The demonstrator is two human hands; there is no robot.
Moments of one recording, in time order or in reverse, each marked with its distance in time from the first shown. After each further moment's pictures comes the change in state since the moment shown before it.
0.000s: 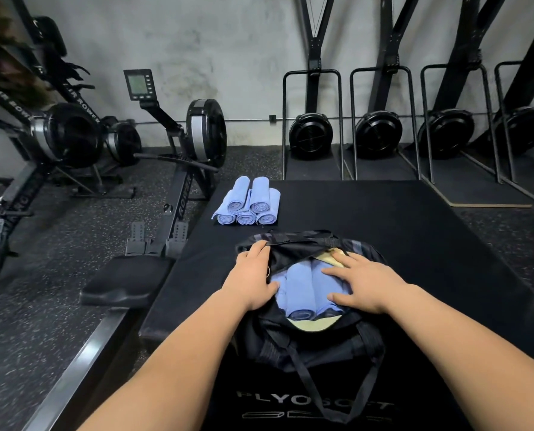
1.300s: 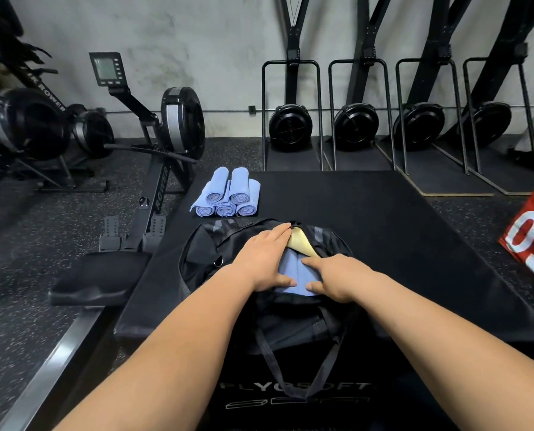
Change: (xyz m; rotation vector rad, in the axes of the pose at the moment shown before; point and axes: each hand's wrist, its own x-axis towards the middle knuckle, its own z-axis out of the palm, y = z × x) left_hand 0.035 0.045 0.009 0.157 0.030 0.347; right_hand -0.011 -0.031 -0.018 0.125 -0.111 0.160
